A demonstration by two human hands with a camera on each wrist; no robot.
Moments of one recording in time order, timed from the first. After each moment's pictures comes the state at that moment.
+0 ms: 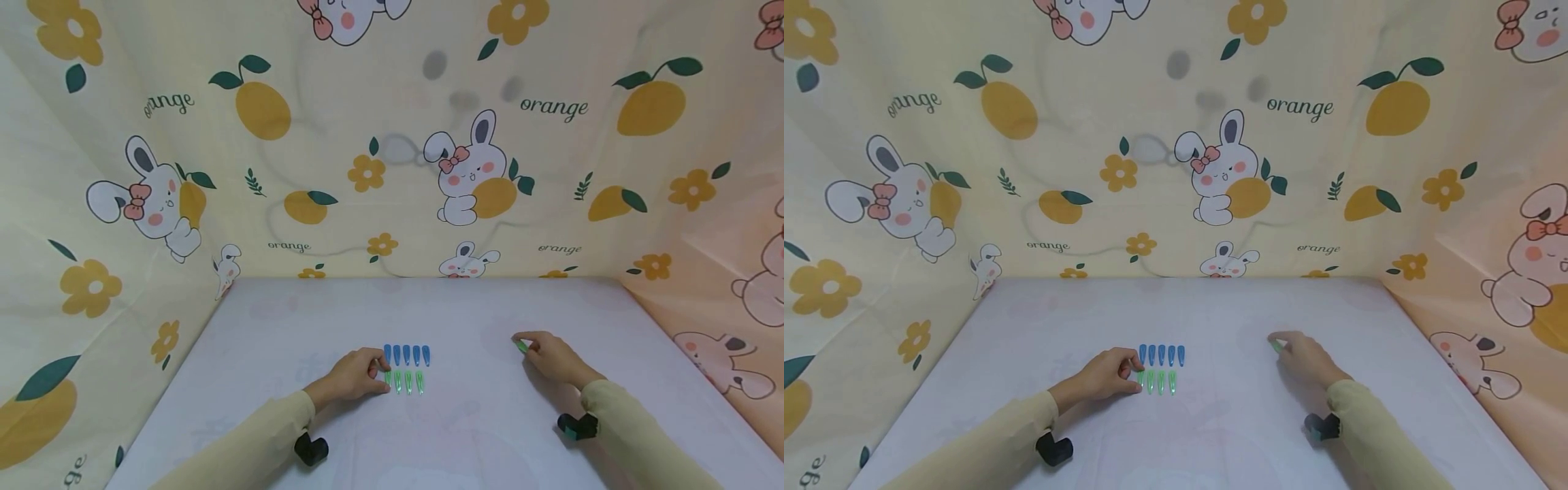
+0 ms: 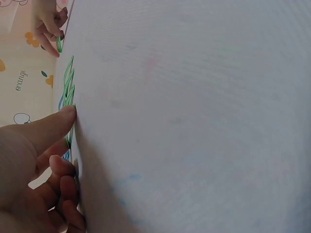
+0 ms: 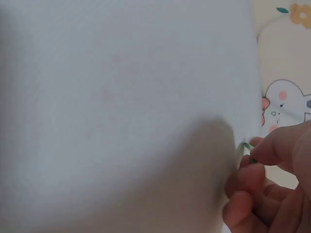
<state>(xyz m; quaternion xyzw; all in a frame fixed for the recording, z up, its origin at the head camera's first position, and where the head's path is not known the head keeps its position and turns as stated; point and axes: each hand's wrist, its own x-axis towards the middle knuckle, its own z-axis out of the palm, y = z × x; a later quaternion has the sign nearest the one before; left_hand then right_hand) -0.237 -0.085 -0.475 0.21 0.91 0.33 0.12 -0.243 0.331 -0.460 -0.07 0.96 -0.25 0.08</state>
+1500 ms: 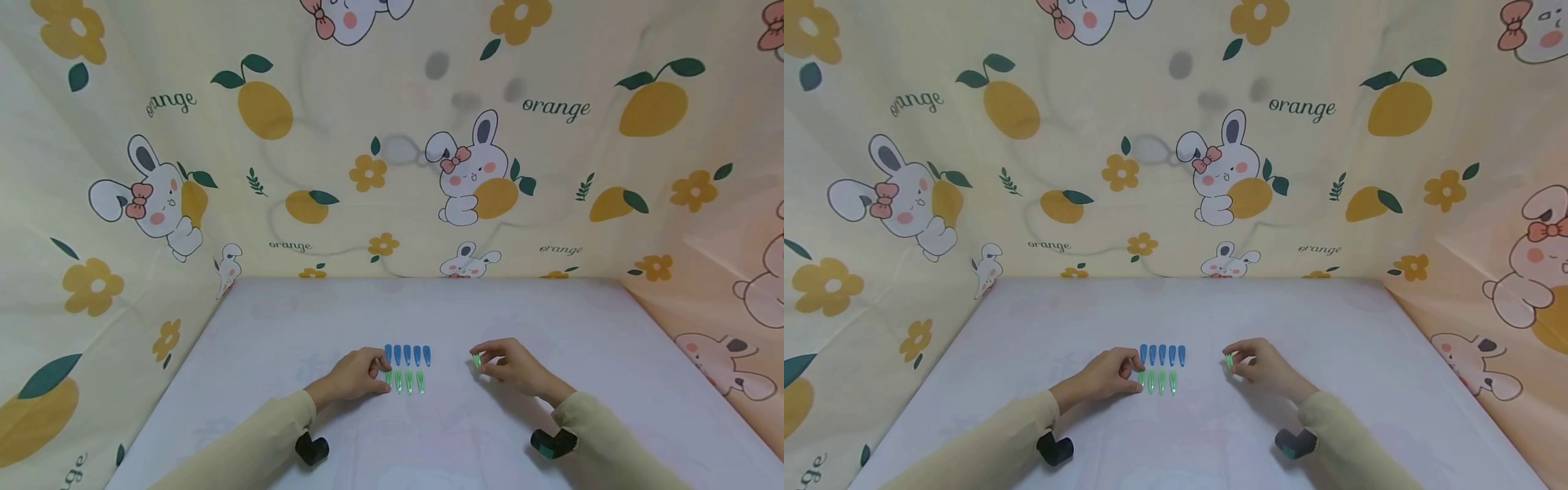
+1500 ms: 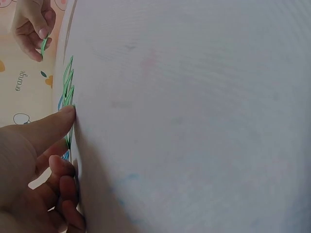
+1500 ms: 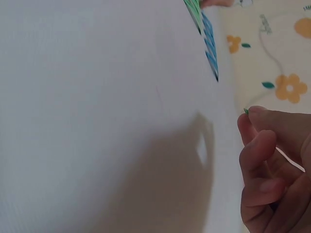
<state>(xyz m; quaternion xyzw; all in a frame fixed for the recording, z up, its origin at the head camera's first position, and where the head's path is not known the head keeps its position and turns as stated) -0.237 -0.085 -0.475 0.21 0.91 0.33 0.13 -0.230 0.263 -0.459 -0.18 0.87 -0.45 0.11</state>
